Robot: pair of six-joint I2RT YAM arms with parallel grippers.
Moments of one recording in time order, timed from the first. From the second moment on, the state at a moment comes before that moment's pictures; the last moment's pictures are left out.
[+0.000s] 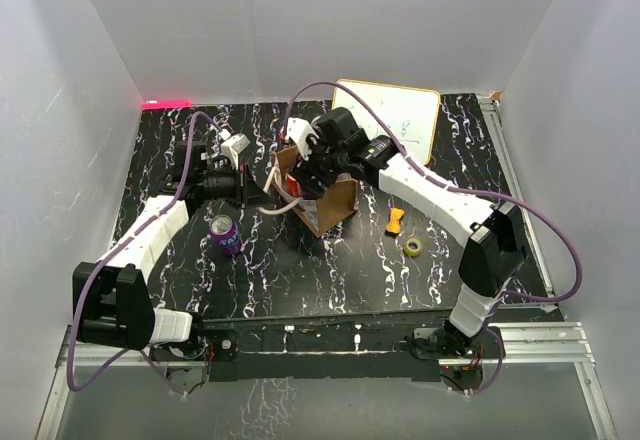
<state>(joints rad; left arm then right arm) -0.15 1.33 0.92 -0.34 0.90 -0.11 0.71 1.73 1.60 -0.57 -0.22 -0.39</state>
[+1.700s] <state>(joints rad) -0.15 1.35 0.97 -0.39 0.91 -0.12 0.70 1.87 1.57 -0.53 -0.21 -0.26</state>
